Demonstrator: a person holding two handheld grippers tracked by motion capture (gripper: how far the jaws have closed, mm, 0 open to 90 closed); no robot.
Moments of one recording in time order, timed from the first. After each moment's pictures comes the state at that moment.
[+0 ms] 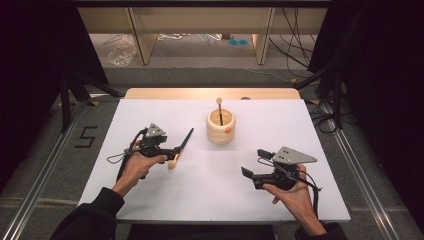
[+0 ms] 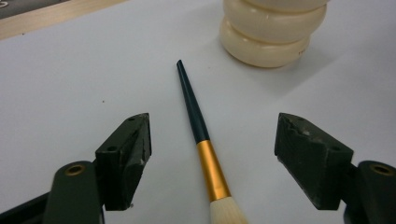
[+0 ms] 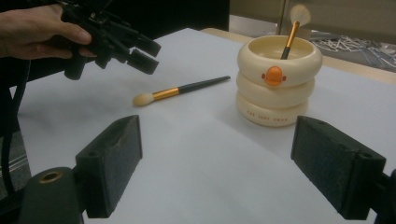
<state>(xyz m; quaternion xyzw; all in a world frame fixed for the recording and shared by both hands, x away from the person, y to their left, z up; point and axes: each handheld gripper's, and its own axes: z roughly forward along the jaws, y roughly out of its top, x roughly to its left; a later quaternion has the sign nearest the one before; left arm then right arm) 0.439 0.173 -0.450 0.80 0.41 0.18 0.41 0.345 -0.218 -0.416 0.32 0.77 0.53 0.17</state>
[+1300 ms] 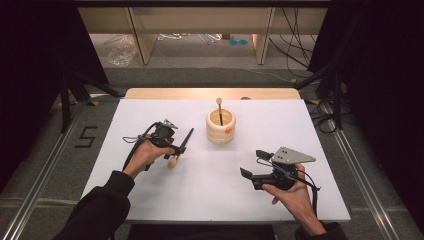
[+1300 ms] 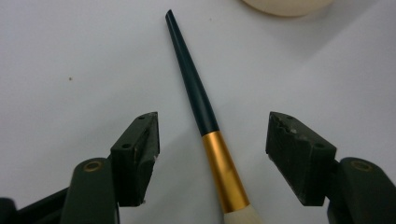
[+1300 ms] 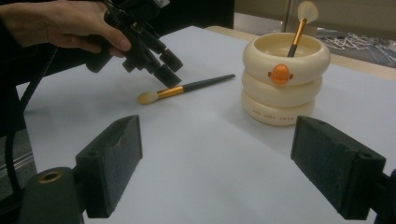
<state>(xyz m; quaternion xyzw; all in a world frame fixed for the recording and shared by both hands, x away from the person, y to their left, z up) 0.483 0.152 -0.461 0.86 0.40 0.11 0.29 0.346 -0.216 -0.418 0.31 0.77 0.53 0.16</state>
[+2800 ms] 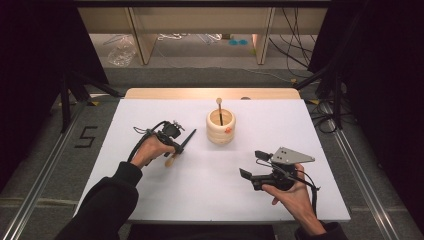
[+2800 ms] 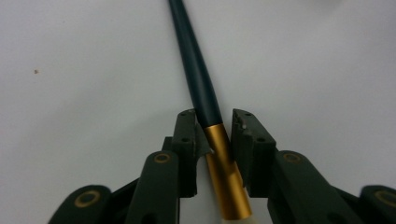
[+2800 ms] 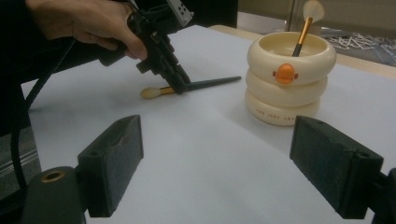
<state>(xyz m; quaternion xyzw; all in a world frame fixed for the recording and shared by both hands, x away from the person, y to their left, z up) 0.502 0.138 -0.467 0.90 0.37 0.08 0.21 0.347 -0.214 -0.419 0.30 0.77 0.54 0.16</state>
